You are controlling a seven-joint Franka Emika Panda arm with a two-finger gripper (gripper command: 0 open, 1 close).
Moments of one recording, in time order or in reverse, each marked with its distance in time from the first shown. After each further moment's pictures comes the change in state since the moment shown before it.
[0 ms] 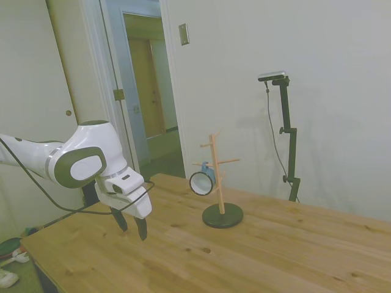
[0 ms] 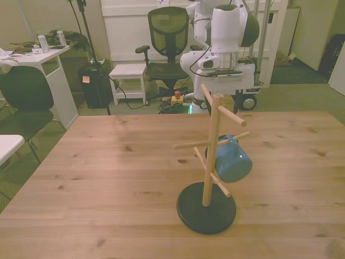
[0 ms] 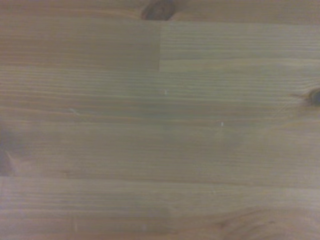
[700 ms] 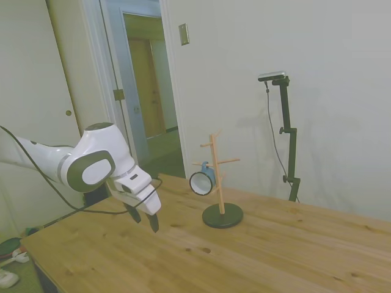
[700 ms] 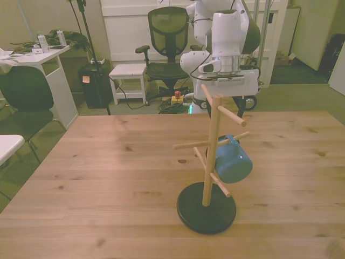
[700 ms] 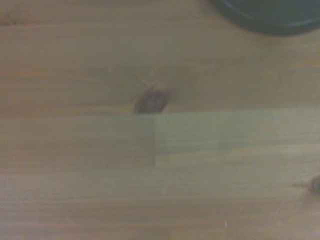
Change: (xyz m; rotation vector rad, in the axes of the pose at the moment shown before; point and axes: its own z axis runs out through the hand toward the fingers) arm 0.030 -0.029 0.008 0.119 0.109 0.072
